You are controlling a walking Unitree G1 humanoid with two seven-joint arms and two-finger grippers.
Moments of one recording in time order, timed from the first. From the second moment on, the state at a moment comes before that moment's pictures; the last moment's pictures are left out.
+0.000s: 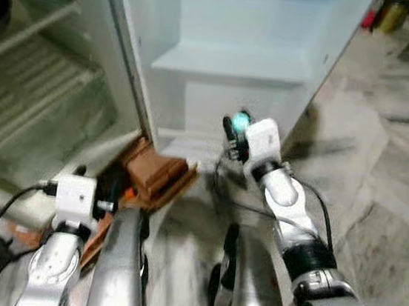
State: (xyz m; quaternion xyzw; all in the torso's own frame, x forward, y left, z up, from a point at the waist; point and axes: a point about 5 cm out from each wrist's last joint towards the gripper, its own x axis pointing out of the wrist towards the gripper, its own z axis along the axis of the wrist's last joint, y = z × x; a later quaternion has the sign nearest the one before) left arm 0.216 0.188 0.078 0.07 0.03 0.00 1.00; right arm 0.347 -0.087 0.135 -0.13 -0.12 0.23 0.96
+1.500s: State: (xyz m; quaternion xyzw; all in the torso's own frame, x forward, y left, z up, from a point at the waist) left arm 0.179 0.187 0.097 0.08 0.05 0.00 1.00; right arm 0.386 -0.105 0.169 -0.22 -0.15 0.11 0.96
